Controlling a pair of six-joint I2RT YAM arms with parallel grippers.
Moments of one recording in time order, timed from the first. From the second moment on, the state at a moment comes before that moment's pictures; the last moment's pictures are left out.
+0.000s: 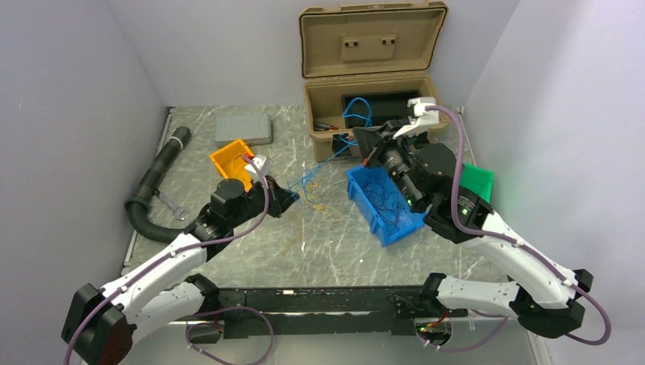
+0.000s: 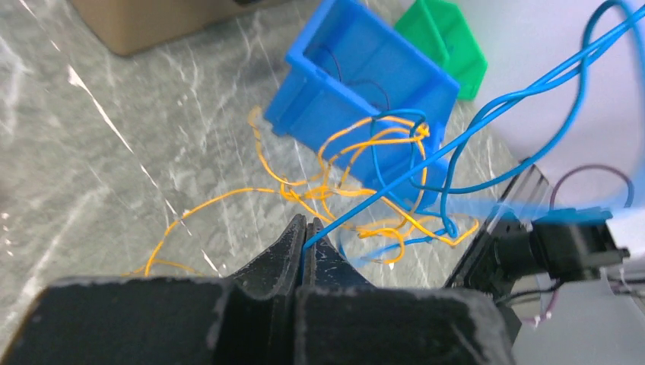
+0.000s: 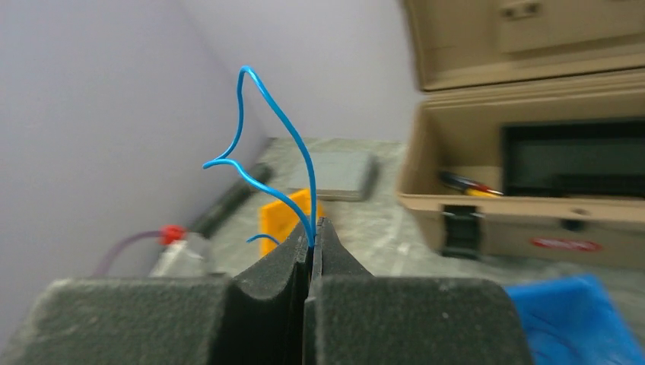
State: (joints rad) left arm -0.60 0.95 0.54 0.17 0.28 -0.45; right arm 0.95 1.03 1.31 -0.15 0.44 0.37
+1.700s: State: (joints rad) left arm -0.84 1.08 0.66 0.14 0.30 -0.38; right arm 0.94 1.07 1.76 -0.12 0.93 -0.04
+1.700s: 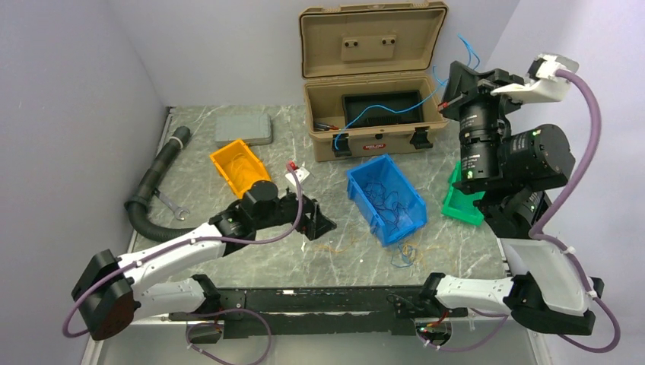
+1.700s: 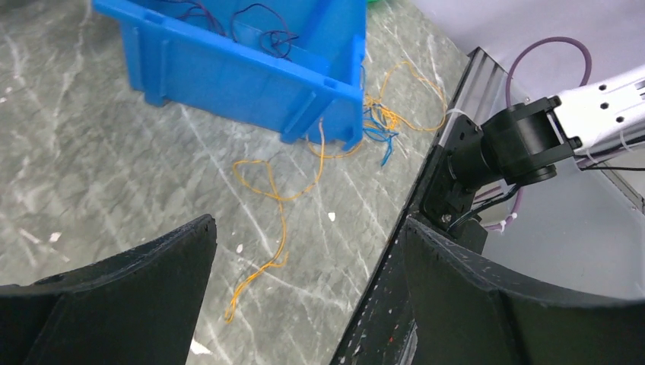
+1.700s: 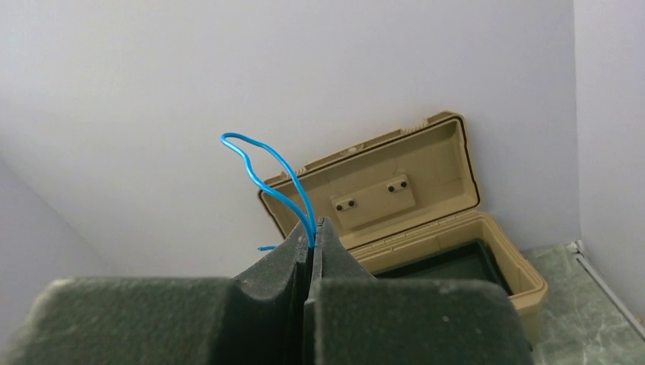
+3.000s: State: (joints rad) left arm -1.03 1.78 1.02 0.12 0.24 -0.40; right arm -0.15 1.15 1.36 -0.58 0.61 0.24
